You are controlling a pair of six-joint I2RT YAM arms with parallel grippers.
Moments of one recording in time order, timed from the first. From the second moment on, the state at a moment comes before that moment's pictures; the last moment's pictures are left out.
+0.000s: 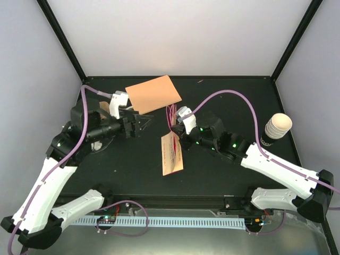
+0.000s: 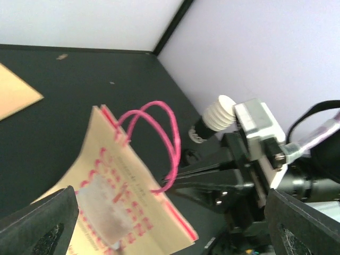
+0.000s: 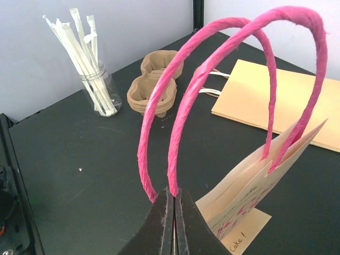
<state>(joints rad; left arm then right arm) -0.51 0.91 1.29 -0.72 0.45 -0.48 0.97 1.16 1.06 -0.32 0.00 0.11</state>
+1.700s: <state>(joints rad) -0.53 1.12 1.13 -0.44 0.67 -0.57 0.97 1.15 1.04 -0.31 -0.05 0.08</state>
